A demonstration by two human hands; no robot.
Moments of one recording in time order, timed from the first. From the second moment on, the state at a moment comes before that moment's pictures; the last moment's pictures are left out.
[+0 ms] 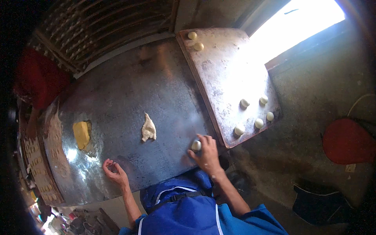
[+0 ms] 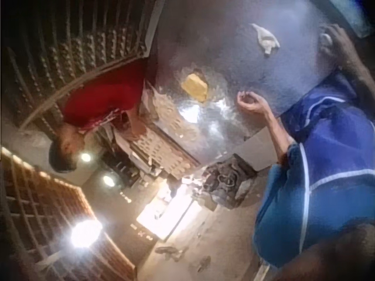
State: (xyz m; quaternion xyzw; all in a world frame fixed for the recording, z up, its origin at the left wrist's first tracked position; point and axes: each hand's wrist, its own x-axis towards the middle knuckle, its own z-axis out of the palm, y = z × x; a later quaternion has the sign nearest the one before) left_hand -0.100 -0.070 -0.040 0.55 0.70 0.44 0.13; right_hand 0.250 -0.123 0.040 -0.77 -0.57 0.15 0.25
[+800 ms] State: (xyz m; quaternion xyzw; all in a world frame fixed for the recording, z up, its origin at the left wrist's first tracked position) left_hand -0.100 -0.075 -0.040 0.50 0.71 0.47 0.13; right_hand 0.159 0.011 -0.025 -0.60 -0.77 0.15 0.17
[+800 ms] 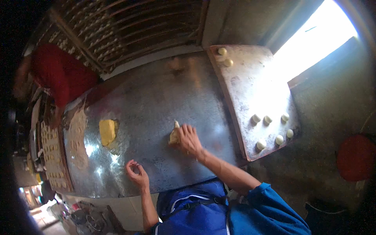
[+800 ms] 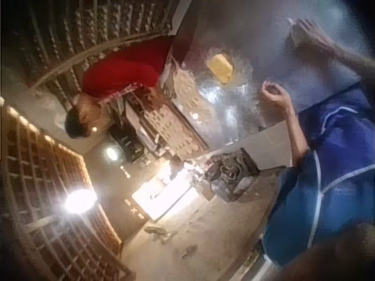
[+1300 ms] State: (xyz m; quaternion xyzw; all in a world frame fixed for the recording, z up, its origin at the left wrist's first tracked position) left_hand -0.107 -0.072 -0.034 0.54 0.70 0.44 0.15; right_hand 0.147 0.018 -0.025 -0.69 -0.70 0.02 0.19
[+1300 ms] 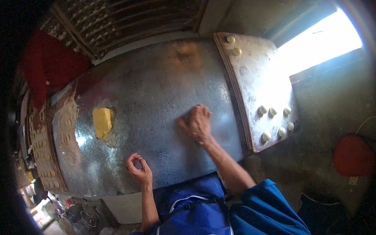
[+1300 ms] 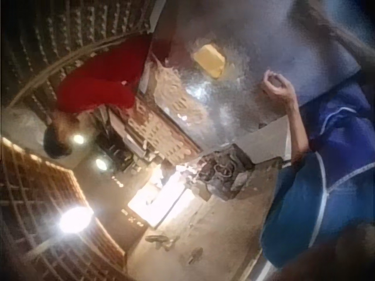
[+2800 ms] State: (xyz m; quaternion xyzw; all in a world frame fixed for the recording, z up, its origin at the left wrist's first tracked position) left_hand -0.462 -0.386 0.020 0.06 0.47 0.71 0.53; right_hand -0.445 0.072 -0.035 -0.44 -0.88 0.14 0.13
